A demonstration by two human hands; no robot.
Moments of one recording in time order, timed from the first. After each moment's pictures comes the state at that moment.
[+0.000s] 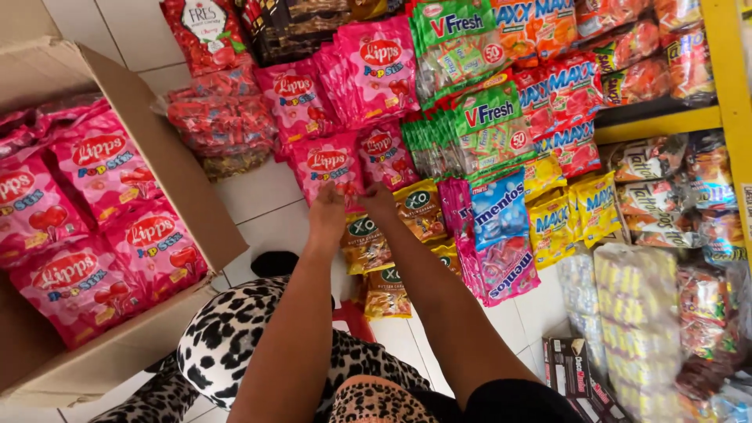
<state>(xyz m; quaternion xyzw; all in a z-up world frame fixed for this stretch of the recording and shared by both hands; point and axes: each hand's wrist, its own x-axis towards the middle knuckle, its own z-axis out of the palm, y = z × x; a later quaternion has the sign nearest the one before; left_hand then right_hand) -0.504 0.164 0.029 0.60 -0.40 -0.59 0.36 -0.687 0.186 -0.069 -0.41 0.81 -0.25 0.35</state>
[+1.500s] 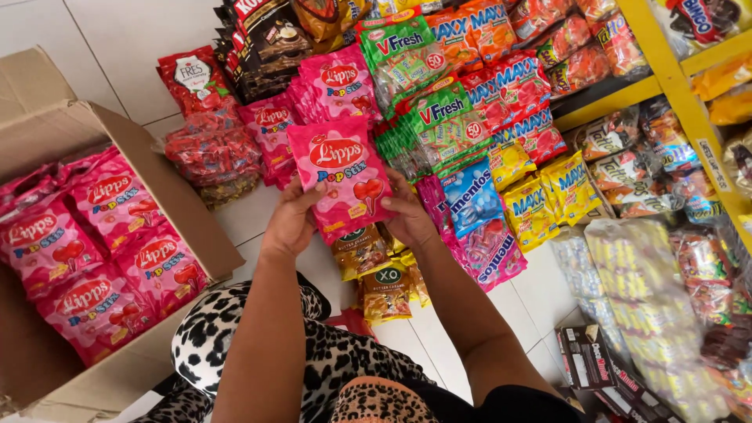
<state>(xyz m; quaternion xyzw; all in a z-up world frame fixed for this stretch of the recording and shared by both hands) -0.448 0.153 0.228 0.25 -0.20 -0.86 0.40 -0.674 0.241 0.234 -0.21 0.30 -0.64 0.67</state>
